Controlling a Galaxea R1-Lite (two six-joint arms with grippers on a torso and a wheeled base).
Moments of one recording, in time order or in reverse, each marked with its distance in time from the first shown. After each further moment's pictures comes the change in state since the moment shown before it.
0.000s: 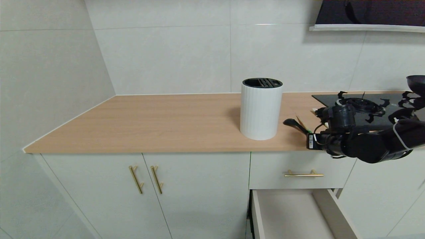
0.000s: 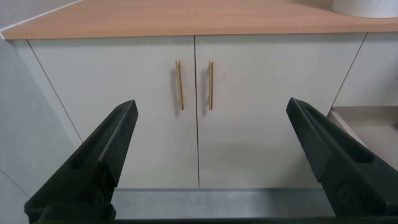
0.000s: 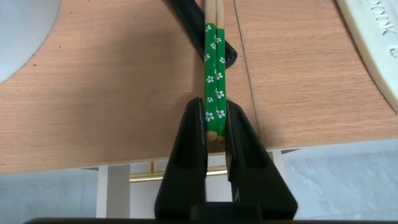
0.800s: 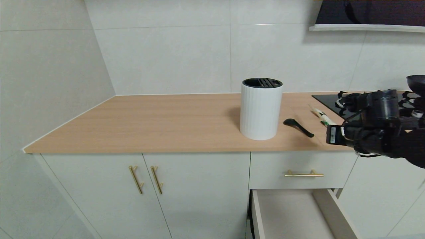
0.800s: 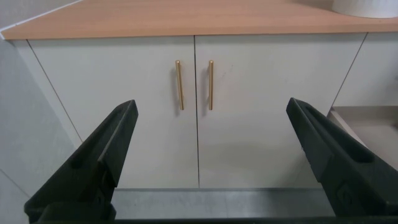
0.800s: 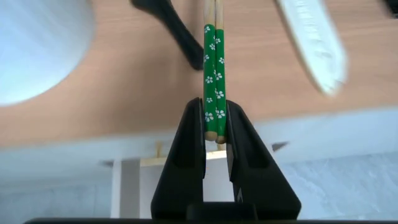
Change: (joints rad) left arm 0.000 0.000 0.000 0.000 0.000 0.000; right arm 0.013 -0.312 0.169 0.061 0.015 0.022
